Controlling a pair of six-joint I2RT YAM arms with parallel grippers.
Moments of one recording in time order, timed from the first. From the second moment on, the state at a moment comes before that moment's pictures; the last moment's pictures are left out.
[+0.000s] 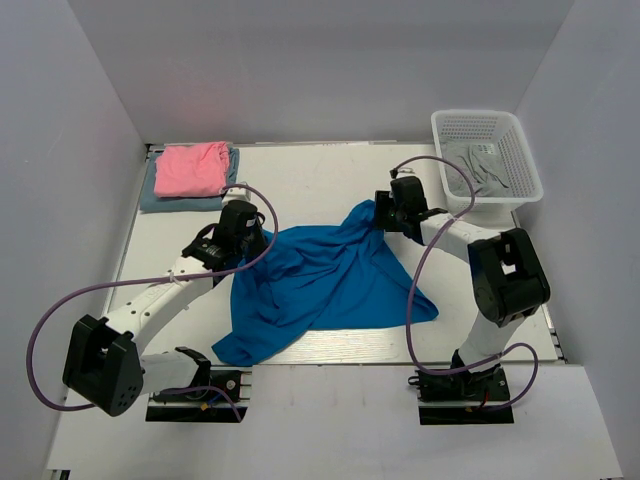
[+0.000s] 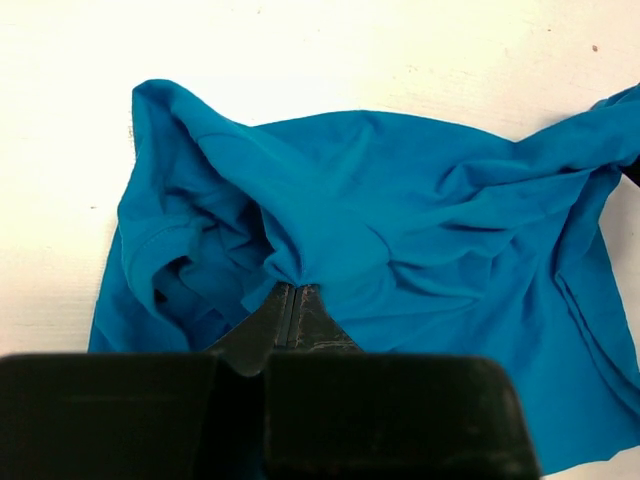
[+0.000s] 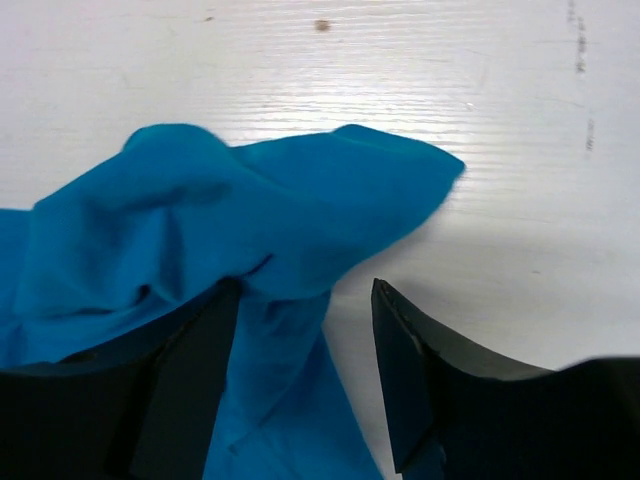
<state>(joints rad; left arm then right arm) -0.50 1.21 0.84 -0.31 -0.25 -0.59 0.39 1.74 1.03 -0.04 0.10 0.31</state>
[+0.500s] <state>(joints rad) -0.50 1.22 0.84 -0.30 -0.27 -0.58 0.39 1.86 1.13 -0.02 0.19 0.31</state>
